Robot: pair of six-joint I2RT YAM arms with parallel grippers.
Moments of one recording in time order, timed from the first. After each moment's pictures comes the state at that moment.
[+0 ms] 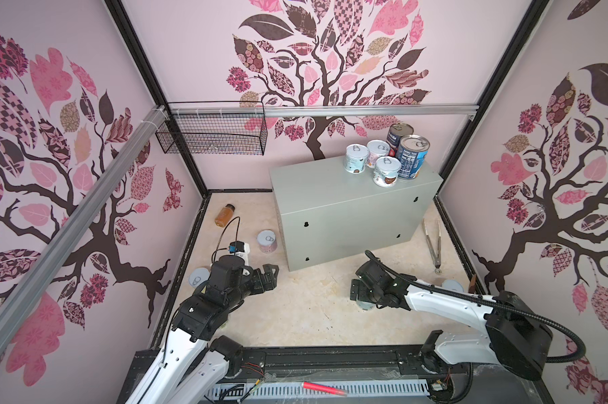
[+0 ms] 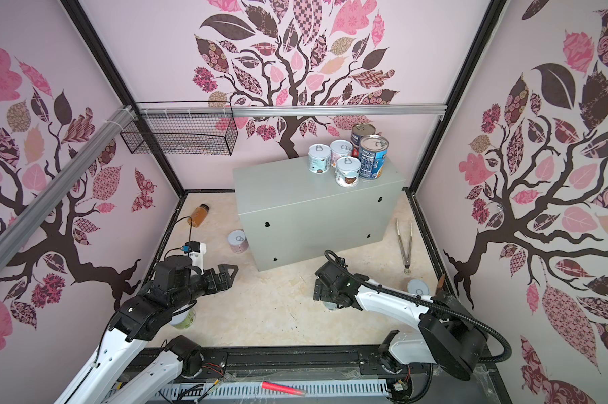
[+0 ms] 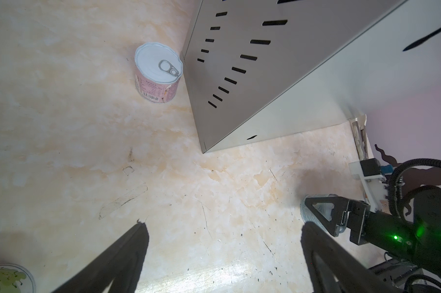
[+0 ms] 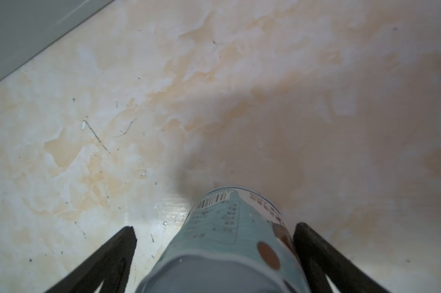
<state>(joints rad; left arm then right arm) -0.45 0.64 0.78 -0.80 0.00 -0.57 0.79 1.30 0.60 -0.40 0.15 0.87</state>
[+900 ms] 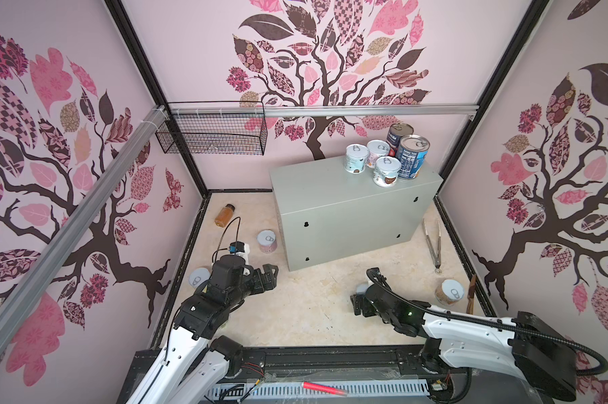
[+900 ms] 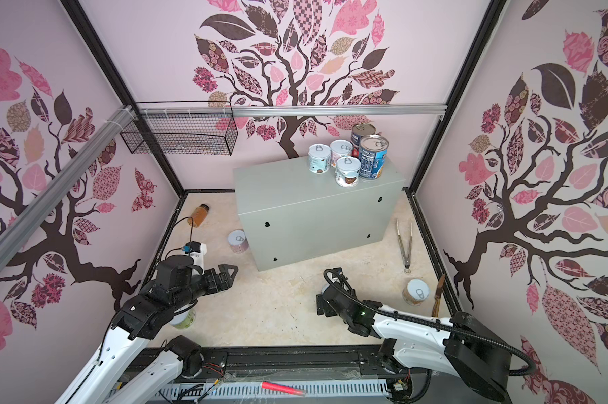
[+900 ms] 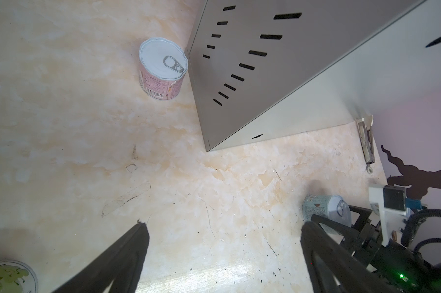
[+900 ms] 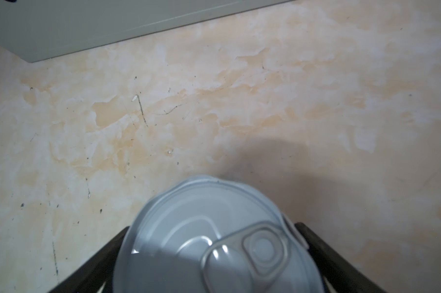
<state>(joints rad) -0.44 0.65 0.77 -0.80 0.00 -0.57 0.95 1.08 0.31 -0.08 0.35 0.68</state>
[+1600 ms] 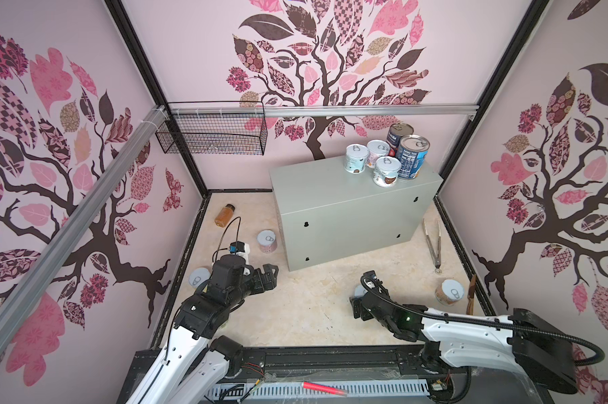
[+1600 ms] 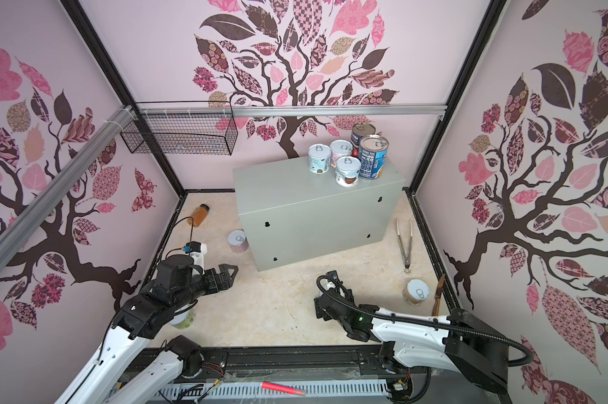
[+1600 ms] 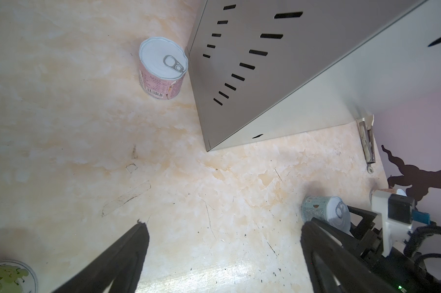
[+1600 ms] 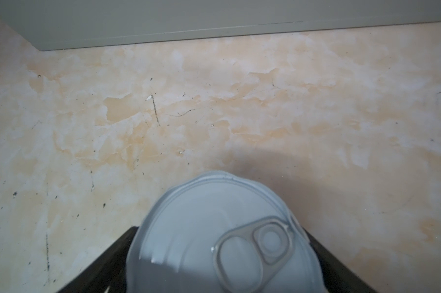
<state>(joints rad) -0.44 0.66 0.77 -0.80 0.00 -0.57 1.04 1.10 0.30 -0.06 0.45 0.63</state>
